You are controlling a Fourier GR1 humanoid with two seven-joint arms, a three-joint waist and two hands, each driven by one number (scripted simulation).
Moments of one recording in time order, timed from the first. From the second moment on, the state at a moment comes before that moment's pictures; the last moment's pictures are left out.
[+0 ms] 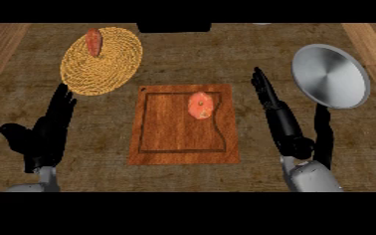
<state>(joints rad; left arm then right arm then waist) -0.01 0.25 0.01 -1.53 0.15 0.21 0.09 -0.19 -0.23 0.34 -1.48 -0.12 -0.21 -0.19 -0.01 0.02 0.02</state>
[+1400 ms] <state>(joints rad) -0.20 0.25 0.00 -1.56 0.20 0.13 0.21 -0.94 -0.48 0.40 -0.84 0.21 0.37 -0.73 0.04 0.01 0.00</state>
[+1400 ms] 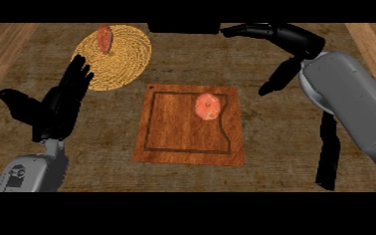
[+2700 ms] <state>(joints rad) -0.16 0.25 0.04 -1.59 0.19 0.12 0.23 -1.01 -0.40 0.72 -1.00 0.80 0.45 -0.51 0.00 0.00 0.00</state>
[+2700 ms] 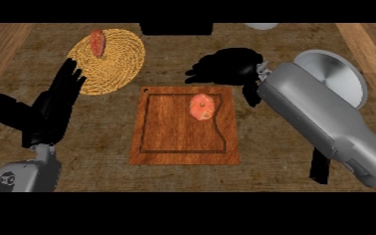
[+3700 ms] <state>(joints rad) -0.17 0.21 0.06 -1.58 0.15 0.10 0.23 -0.87 -0.20 0.62 -1.08 1.08 0.49 -0.35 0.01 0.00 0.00</state>
